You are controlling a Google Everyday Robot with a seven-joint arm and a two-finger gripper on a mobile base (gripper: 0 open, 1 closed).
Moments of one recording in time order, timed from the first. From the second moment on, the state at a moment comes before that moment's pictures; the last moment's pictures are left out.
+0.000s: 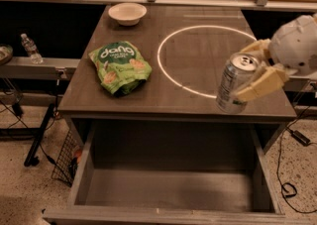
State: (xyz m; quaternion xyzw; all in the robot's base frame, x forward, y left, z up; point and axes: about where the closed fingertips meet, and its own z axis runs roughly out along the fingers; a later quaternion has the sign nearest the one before) arm 0.470 -0.166 0.940 -0.63 0.66 0.24 0.34
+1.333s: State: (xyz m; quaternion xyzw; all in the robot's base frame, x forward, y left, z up) arm 0.418 -0.196 0.866 -0.64 0.65 0.24 0.32
